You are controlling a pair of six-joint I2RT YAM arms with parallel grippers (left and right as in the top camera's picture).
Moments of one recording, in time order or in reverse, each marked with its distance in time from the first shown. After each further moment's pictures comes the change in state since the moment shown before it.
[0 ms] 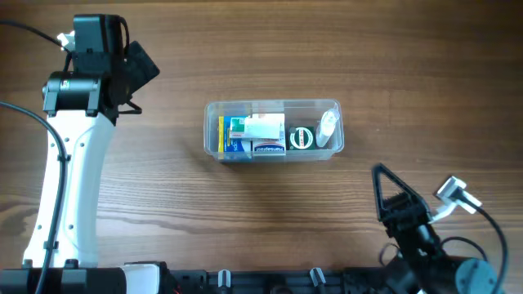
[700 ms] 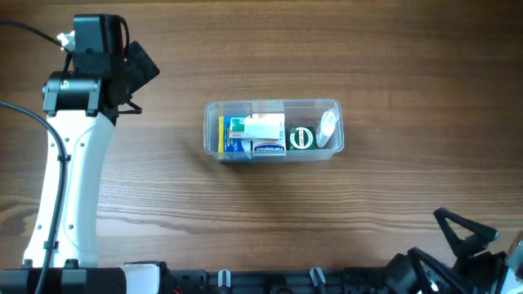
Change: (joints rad) left arm 0.000 0.000 0.000 0.000 0.000 0.000; right arm 0.000 0.005 0.566 -0.668 -0.250 -0.567
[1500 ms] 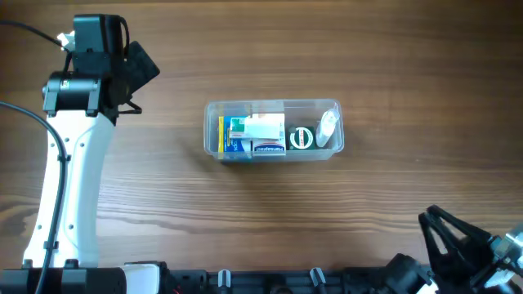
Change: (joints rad) left arm 0.000 0.000 0.000 0.000 0.000 0.000; right arm 0.000 0.059 0.000 0.010 0.108 -0.257
